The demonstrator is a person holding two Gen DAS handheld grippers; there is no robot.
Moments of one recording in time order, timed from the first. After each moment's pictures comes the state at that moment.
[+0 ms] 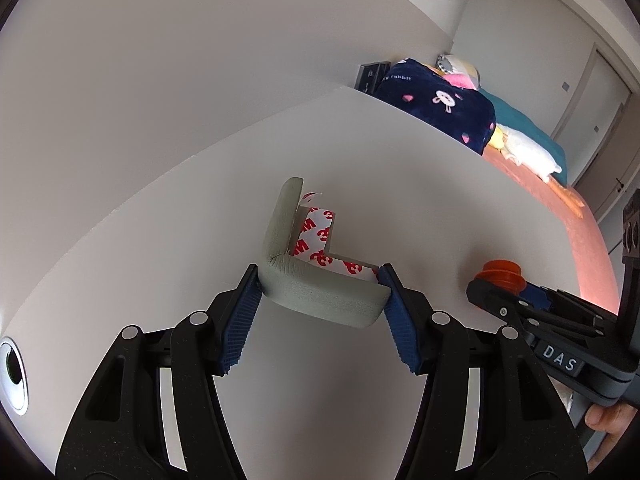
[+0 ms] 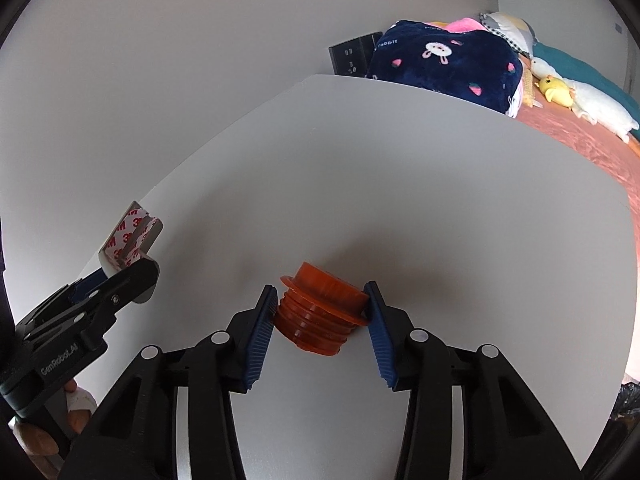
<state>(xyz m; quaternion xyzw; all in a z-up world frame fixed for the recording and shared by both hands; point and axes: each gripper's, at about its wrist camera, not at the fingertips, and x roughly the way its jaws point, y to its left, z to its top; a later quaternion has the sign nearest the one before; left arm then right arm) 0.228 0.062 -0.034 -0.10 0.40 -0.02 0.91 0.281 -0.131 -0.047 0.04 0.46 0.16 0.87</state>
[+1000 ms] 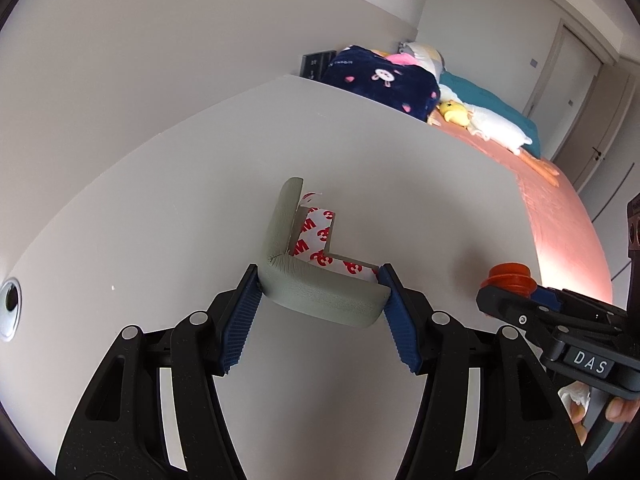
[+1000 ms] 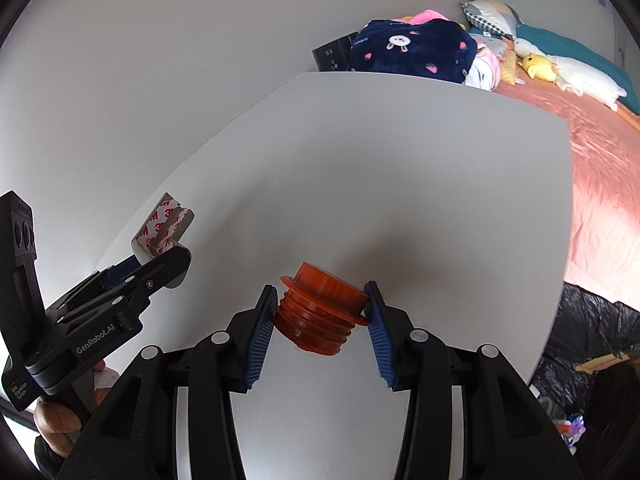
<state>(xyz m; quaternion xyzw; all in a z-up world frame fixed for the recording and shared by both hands) 0.153 -0.003 -0.025 -0.07 0.40 -0.06 0.91 0.183 -0.199 -0.029 0.08 0.46 0.17 0.87</state>
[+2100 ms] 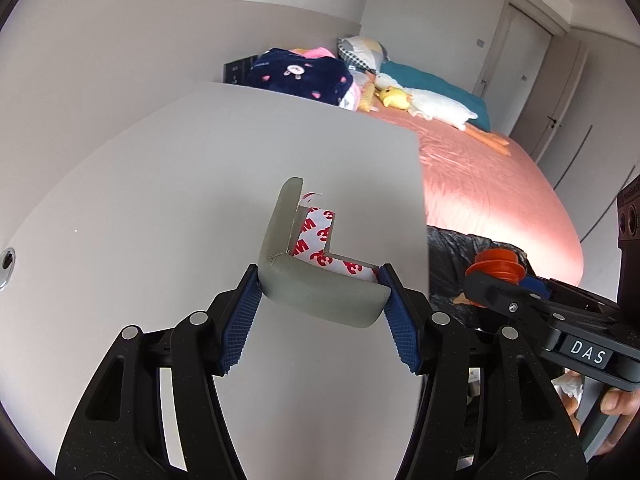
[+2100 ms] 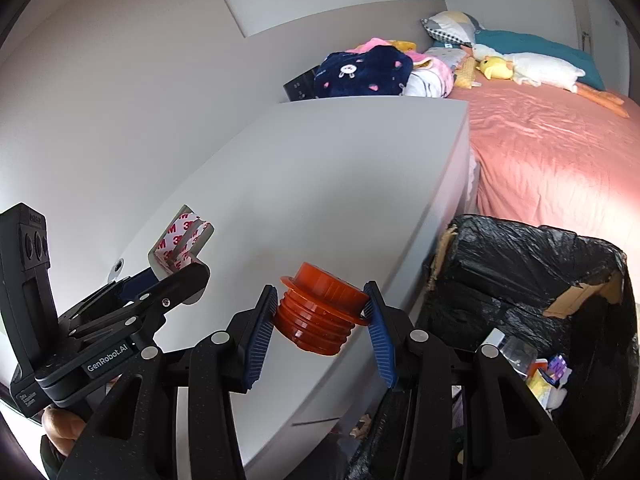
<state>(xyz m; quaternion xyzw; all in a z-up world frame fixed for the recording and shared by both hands) 0.061 -0.096 0.004 -0.04 0.39 -0.14 0.91 0.062 -0.285 -0.001 0.12 0.42 0.13 0.89</state>
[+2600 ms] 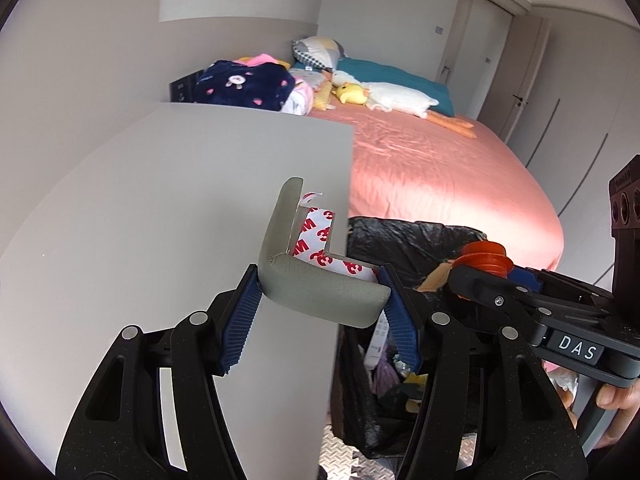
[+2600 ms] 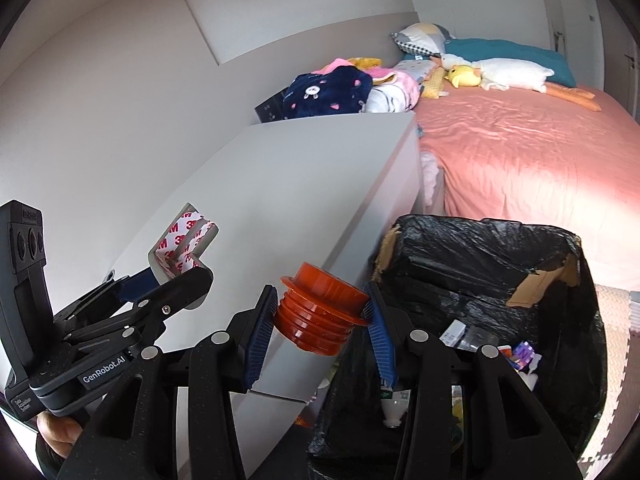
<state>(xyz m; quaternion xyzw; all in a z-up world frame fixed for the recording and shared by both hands) 0.041 -0.163 0.019 0.00 0.37 -0.20 0.91 0.019 -0.341 0.015 0.14 0.39 0.09 0.91</state>
